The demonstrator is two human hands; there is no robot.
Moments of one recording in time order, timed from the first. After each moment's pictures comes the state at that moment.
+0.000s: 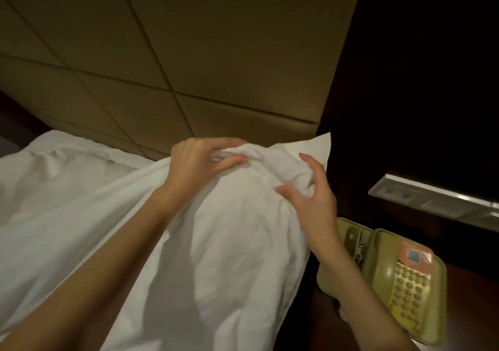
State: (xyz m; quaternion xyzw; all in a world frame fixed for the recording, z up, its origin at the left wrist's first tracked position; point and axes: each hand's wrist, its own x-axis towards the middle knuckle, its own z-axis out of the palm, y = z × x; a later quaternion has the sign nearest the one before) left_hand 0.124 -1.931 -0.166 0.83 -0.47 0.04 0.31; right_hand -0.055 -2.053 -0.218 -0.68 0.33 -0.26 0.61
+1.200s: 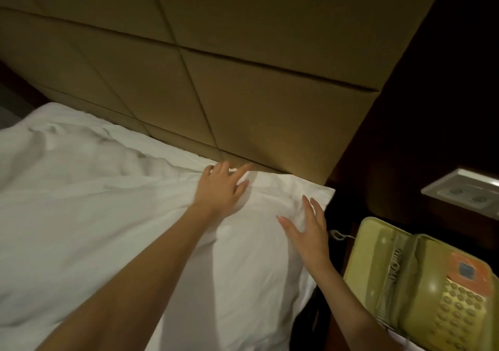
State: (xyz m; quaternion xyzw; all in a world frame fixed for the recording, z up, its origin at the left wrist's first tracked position) left_hand 0.158 -1.919 -0.355 0.89 -0.45 -0.01 -0.01; right_hand -0.033 -2.032 -0.395 -0.77 0.43 -0.06 0.47
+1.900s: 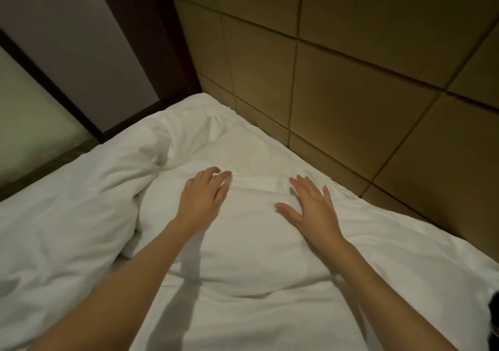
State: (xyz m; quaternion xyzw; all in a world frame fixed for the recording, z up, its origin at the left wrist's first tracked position) left_hand 0.283 -1.563 -0.313 0.97 -0.22 0.05 0.13; right_hand 0.185 -1.801 -0.297 -0.95 0.06 0.01 0.31
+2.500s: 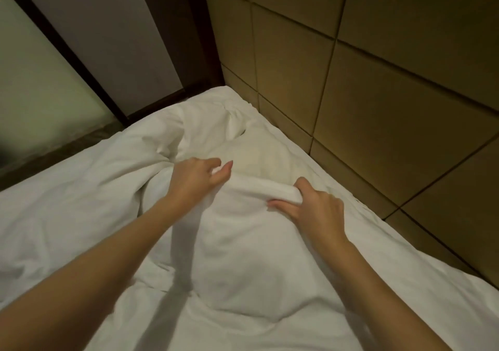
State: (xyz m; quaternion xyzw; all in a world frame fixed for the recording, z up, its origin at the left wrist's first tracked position) left_hand 0.322 -1.561 -0.252 0.97 -0.14 0.12 0.16; right_hand 0.239 -1.787 -0.267 -0.98 0.03 -0.07 0.19
